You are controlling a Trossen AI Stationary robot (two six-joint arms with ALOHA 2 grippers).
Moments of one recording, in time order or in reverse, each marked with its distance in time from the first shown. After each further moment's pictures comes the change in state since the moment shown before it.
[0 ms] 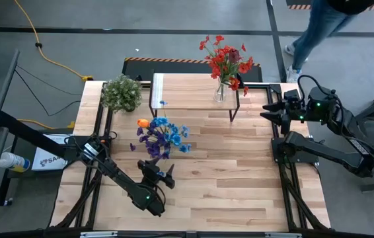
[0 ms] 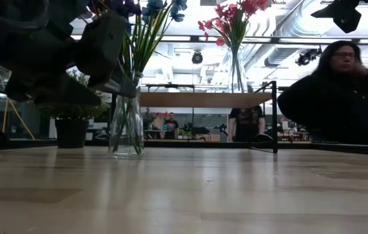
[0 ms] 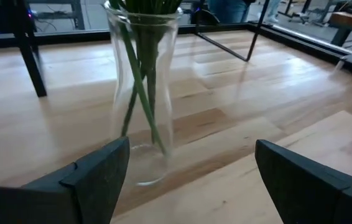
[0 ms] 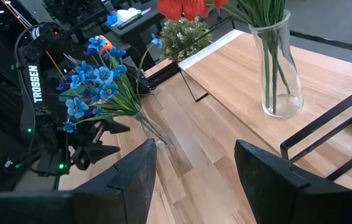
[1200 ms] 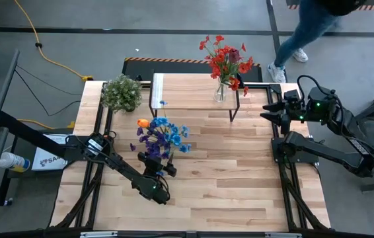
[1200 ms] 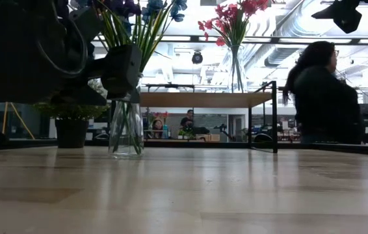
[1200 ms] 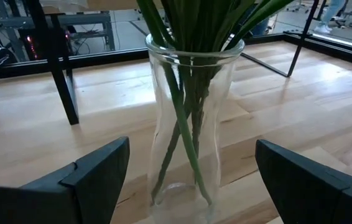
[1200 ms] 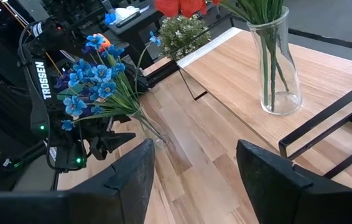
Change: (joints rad) left arm 0.107 0.000 -0.037 -0.083 -0.030 -0.034; right arm 0.000 0.000 0.000 -0.010 0.003 -0.001
